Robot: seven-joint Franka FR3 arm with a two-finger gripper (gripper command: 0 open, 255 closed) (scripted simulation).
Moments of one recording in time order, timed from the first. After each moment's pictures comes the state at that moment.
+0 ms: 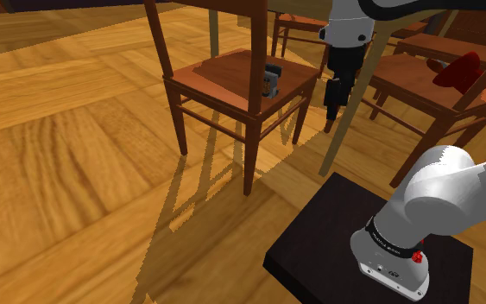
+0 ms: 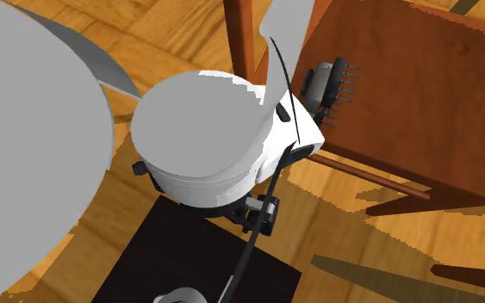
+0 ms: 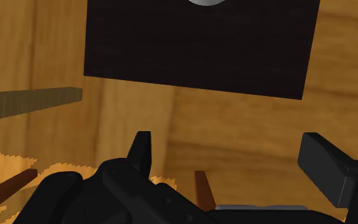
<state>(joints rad) 0.02 -0.75 0.00 -2.38 -0.02 1.44 -0.08</state>
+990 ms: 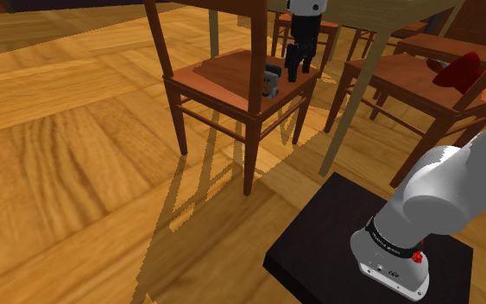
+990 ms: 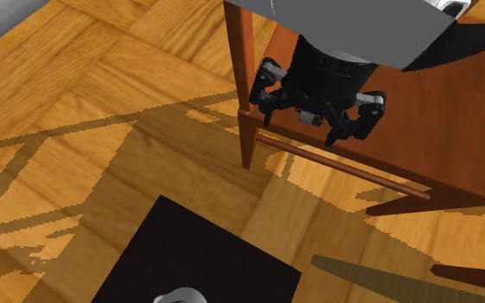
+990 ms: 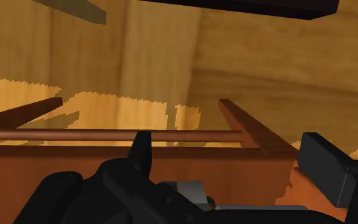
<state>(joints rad) -0.01 -0.32 -0.09 -1.99 -0.05 1.57 -0.19</state>
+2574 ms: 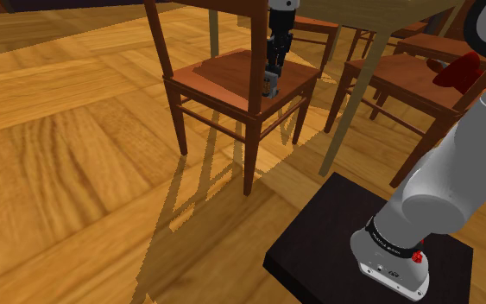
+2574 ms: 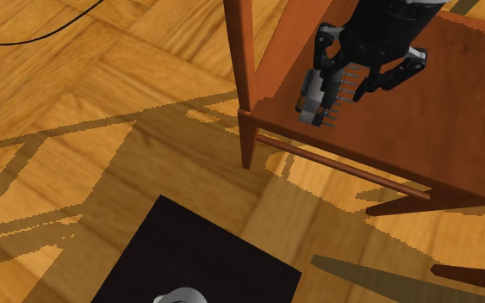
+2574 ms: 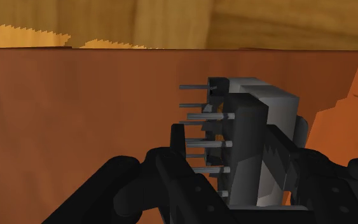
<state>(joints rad) -0.03 -0.03 -0.13 -1.69 -0.01 1.64 -0.26</state>
